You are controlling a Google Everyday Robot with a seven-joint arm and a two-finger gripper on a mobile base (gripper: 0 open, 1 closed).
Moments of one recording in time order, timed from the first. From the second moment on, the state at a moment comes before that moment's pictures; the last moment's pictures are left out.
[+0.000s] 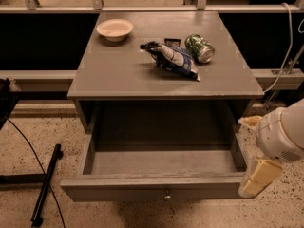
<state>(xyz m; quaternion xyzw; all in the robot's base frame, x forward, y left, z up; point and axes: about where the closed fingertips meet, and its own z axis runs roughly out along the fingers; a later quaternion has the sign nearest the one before) 0.393 -0.214 0.807 -0.61 0.77 0.04 0.19</state>
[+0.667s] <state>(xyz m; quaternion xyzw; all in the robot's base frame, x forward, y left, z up) 0.391 -0.208 0.764 -0.61 0.74 0.04 0.29</state>
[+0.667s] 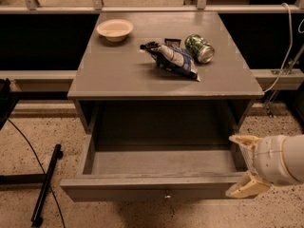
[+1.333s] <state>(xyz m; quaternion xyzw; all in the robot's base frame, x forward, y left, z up) 0.383 -0.197 0.736 -0.66 0.66 0.06 0.35</state>
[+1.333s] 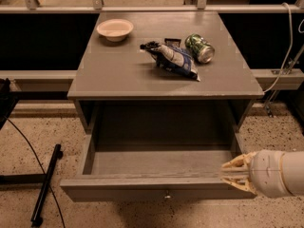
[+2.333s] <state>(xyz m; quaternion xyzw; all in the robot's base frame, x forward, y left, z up) 0.357 -0.185 0.674 -0.70 0.64 0.06 0.30</state>
